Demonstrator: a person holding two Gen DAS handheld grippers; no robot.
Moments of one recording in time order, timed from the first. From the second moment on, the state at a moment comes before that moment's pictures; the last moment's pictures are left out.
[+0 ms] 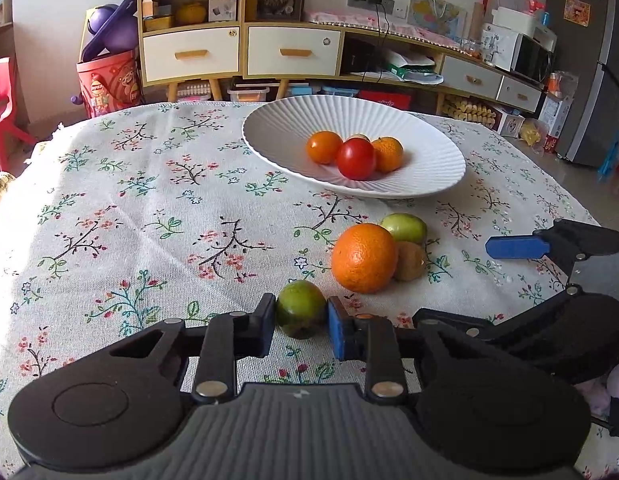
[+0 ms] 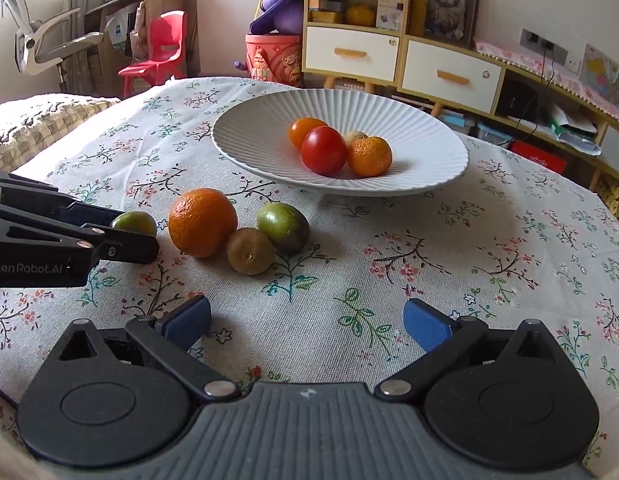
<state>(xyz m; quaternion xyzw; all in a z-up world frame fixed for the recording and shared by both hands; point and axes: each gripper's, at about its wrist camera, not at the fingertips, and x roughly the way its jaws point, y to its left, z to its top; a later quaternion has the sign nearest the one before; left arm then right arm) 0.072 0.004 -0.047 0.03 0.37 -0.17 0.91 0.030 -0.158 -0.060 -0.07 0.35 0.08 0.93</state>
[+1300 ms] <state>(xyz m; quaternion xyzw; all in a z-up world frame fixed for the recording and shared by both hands) 0.071 0.010 -0.041 0.03 0.38 -0.16 0.91 0.035 -0.151 -0.043 -0.05 0.34 0.13 0.93</state>
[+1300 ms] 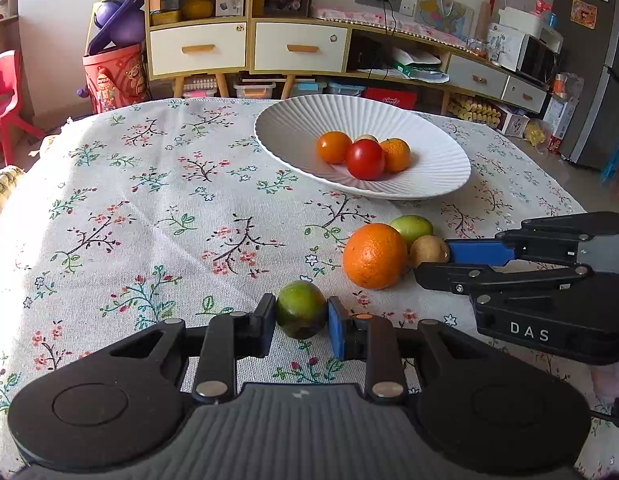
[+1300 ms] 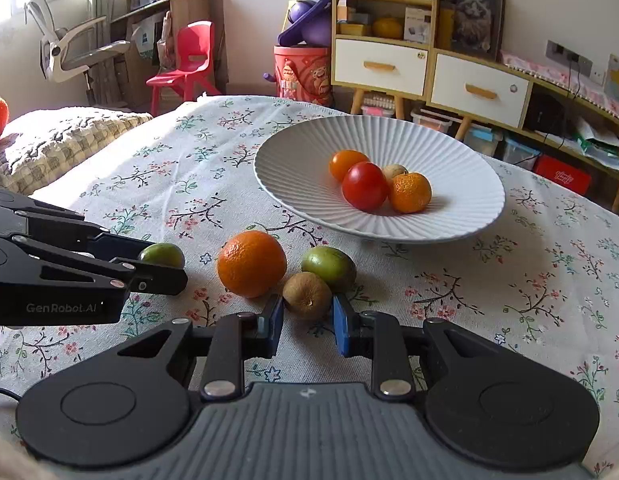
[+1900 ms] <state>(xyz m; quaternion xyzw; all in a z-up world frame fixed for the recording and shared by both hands) 0.079 0.000 -0.023 0.02 0.36 -0.17 0.91 0.036 -0.170 -0.023 -0.02 0.32 0.11 0.94</state>
